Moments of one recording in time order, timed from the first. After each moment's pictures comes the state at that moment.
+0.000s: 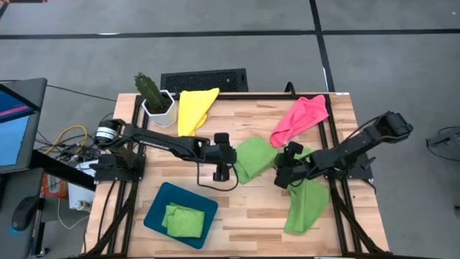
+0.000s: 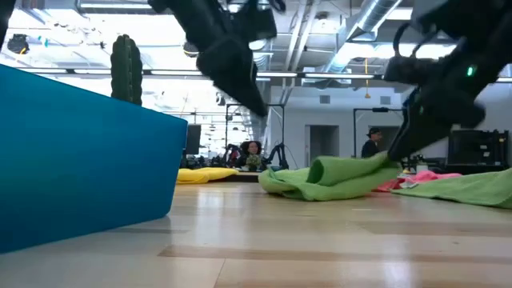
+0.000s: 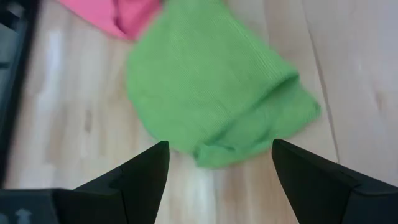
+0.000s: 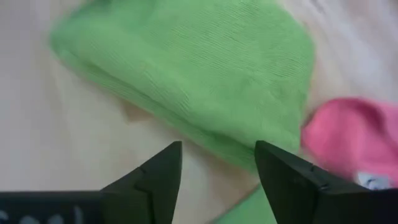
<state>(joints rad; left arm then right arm) -0.07 1.72 1.24 -0.40 -0.25 0.14 0.36 1.28 0.56 -0.41 0.53 0.56</state>
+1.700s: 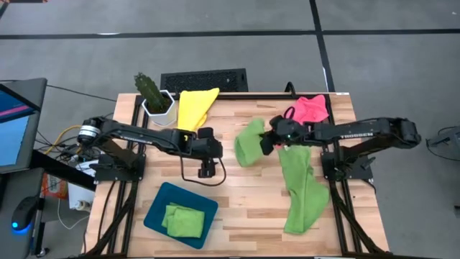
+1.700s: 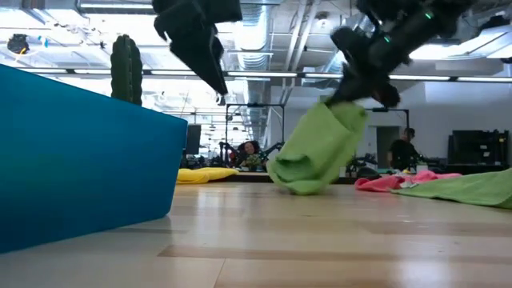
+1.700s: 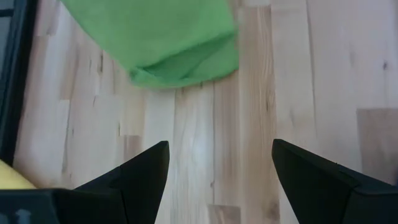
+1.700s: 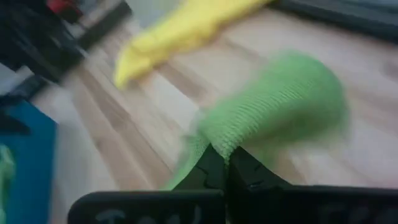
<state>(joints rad) -0.07 1.55 1.24 -0.70 -0.23 0.01 -0.11 1.21 0.73 -0.19 0.23 0.59</state>
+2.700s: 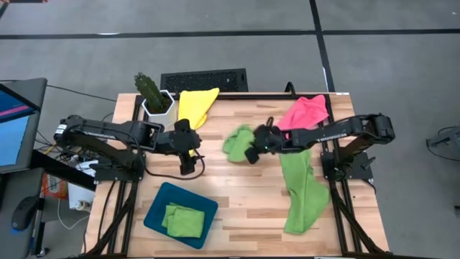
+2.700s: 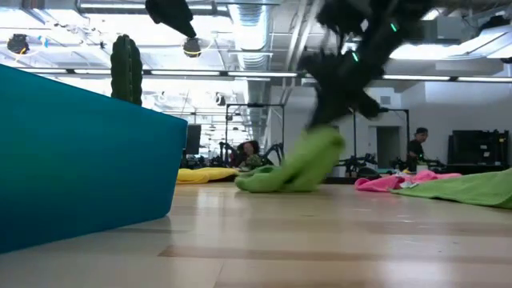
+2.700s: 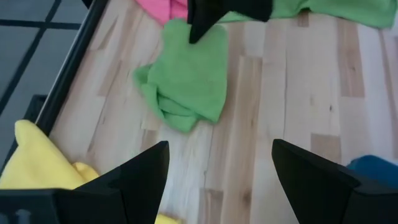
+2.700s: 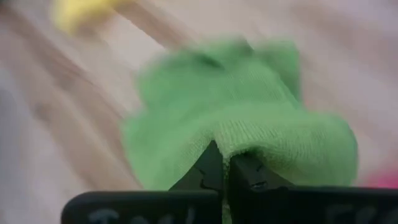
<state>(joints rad) -0.14 1.25 1.24 -0.84 -0.30 -0.16 -0.01 1.52 0.86 -0.27 0.33 0.69</state>
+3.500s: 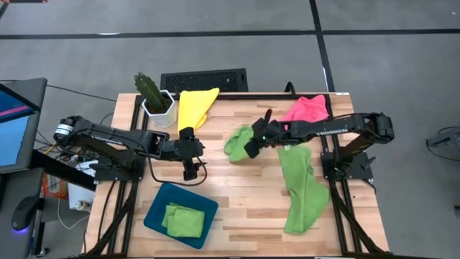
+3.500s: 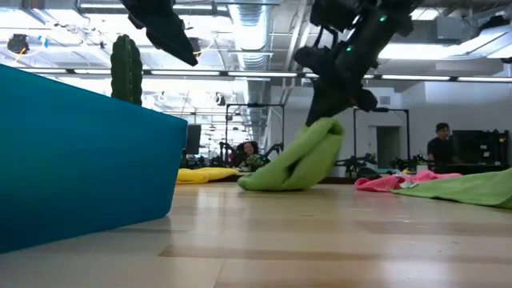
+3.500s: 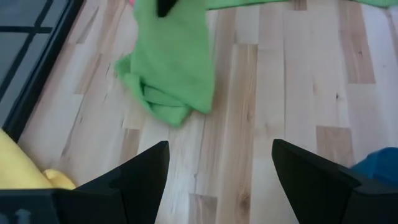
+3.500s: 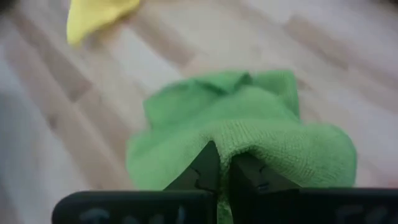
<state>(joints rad) -0.15 1.24 1.03 -0.61 -0.29 -0.14 -0.10 1.53 0.99 -0.39 0.23 0.59</state>
